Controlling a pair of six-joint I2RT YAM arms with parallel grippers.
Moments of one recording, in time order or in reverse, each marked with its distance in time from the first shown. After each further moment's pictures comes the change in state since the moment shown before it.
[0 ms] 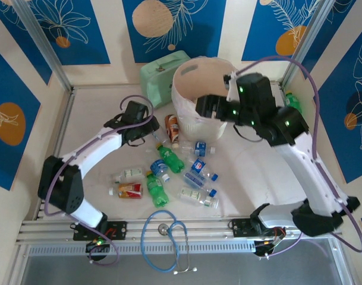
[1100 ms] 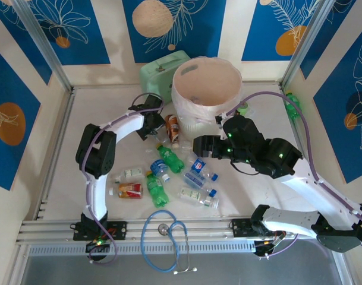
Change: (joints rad) left arm 0.013 0.483 0.352 -0.133 -0.014 -0.227; right arm 0.242 -0.206 -0.376 0.033 0.142 0.129
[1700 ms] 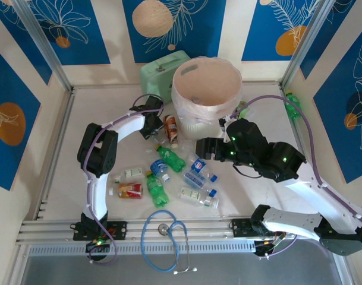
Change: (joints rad) left arm 0.000 0.014 0.000 0.012 0.001 0.005; right arm 0.000 -0.051 -0.042 0.003 0.003 0.024
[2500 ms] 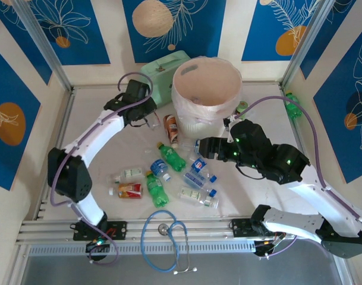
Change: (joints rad) left arm -0.002 -0.429 -0.023 -0.026 -0.054 0.201; right arm -0.014 -0.032 -0.013 -0.002 0.035 0.005
